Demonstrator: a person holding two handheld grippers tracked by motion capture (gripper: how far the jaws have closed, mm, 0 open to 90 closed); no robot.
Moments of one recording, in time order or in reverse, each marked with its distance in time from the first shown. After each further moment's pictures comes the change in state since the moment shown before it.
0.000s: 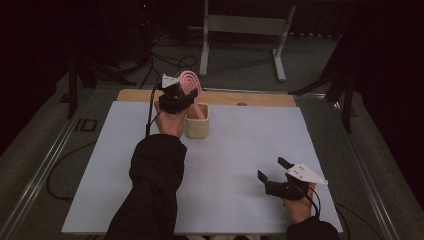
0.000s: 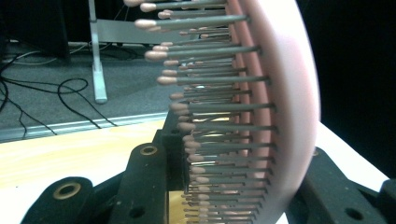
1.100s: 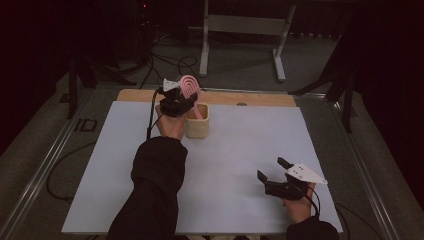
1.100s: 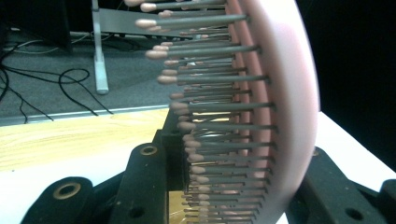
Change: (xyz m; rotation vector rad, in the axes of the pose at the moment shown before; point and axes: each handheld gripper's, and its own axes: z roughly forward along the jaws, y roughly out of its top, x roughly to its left) left arm 0.003 -0.014 0.009 0.025 0.011 -0.020; right arm 0.000 0.000 0.001 0.004 0.002 0.000
